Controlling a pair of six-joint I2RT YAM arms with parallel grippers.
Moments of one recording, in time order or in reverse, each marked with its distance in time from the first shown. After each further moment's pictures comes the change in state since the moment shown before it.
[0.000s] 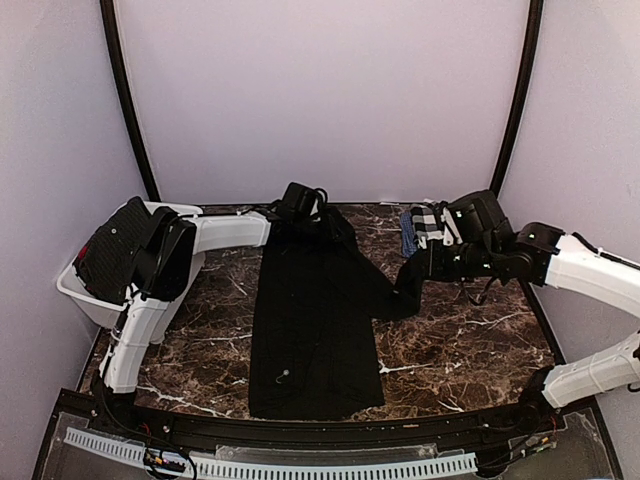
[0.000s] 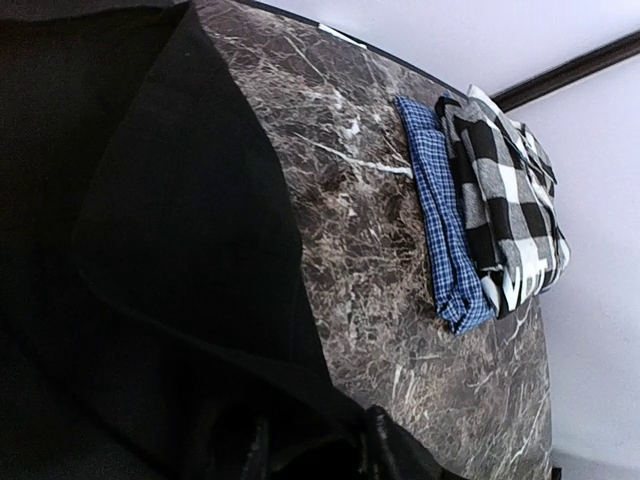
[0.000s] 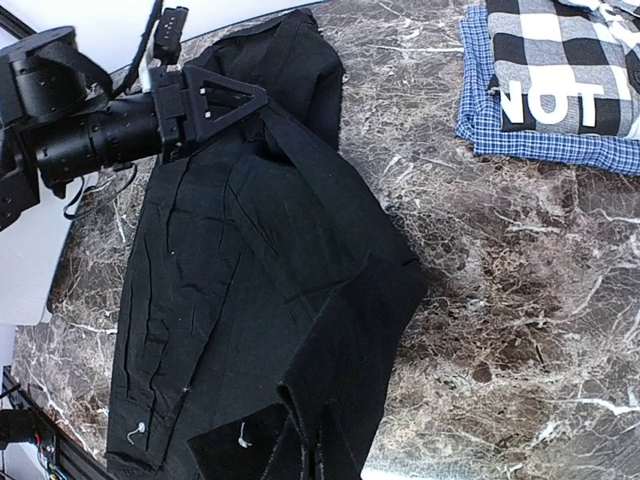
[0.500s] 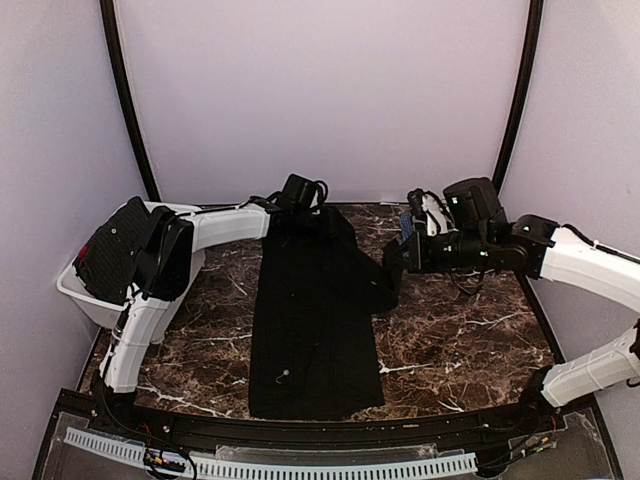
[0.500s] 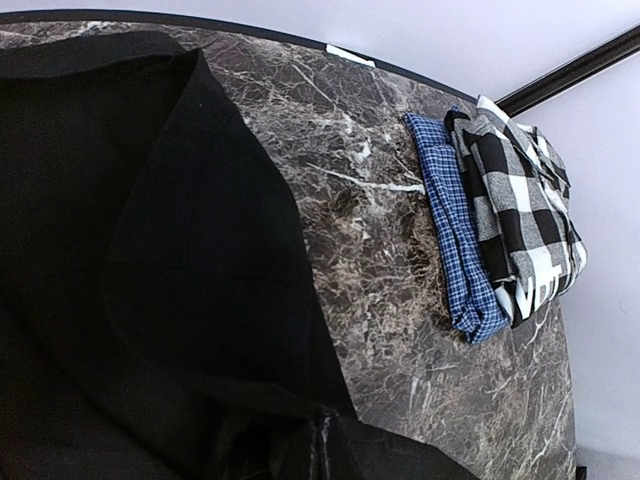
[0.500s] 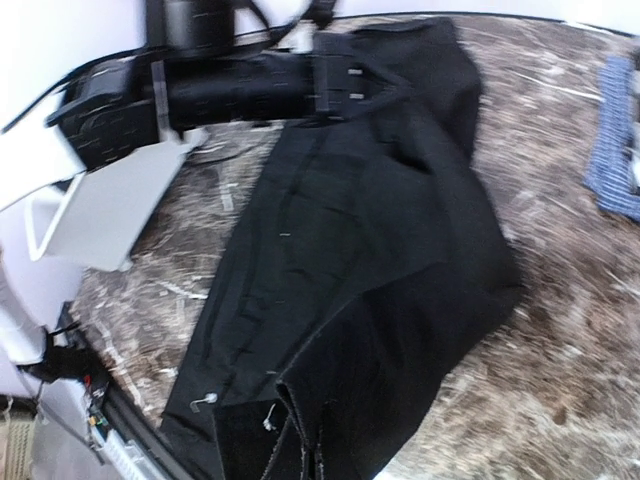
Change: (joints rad) left arm 0.016 0.026 0.109 -0.106 -0.058 0.080; right arm 0.022 0.040 0.059 0.095 -0.224 -0.101
